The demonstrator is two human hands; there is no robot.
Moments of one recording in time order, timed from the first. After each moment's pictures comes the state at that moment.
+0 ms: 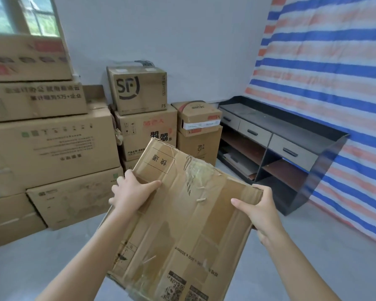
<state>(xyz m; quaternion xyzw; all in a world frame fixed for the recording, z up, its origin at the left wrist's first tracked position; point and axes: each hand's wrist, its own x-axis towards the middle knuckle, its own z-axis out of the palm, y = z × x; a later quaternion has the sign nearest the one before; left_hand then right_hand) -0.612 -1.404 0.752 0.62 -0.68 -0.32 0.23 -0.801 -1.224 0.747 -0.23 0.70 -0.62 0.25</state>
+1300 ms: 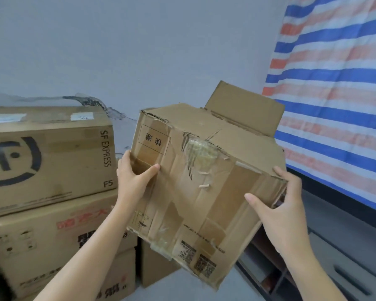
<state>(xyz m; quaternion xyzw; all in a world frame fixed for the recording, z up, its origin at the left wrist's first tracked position) -1.141 -2.008 0.805 0.33 -0.63 -0.45 0.54 -1.286 -1.787 0.839 -0.39 0.70 -0.60 -0.04</state>
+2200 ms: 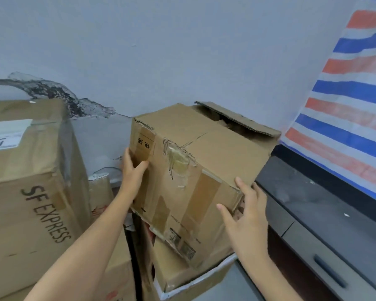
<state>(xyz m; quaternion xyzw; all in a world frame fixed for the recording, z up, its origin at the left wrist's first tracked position) -1.326 -2.417 0.727 0.41 -0.61 -0.49 0.47 -1.448 -2.187 0.758 -0.44 0.78 -0.44 -0.06</state>
